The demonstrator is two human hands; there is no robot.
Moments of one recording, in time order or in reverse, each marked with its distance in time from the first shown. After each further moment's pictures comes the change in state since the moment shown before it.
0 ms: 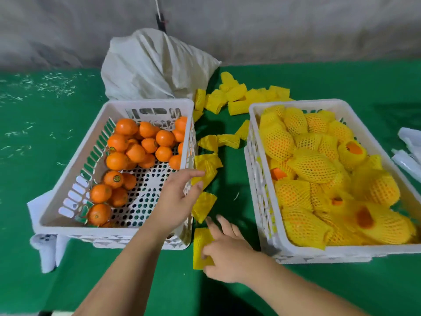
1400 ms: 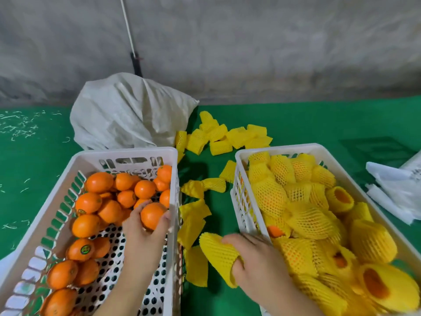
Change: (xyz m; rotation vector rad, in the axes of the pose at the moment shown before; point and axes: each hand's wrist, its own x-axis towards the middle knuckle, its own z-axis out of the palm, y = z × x) left_hand 0.067 -0.029 -0.023 -0.295 0.271 -0.380; right_hand 0.001 0.051 -0.093 0.147 0.843 0.187
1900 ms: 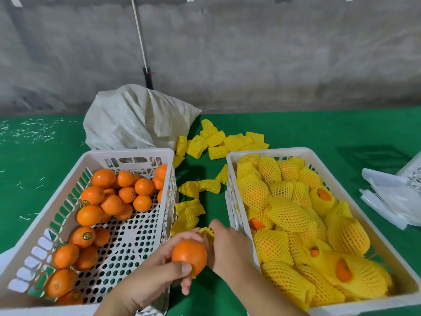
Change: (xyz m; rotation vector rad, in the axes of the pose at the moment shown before) left_hand -0.083 0.019 0.008 -0.509 -0.890 -0.235; right_hand 0.007 -0.005 0.018 -0.084 -0.063 0.109
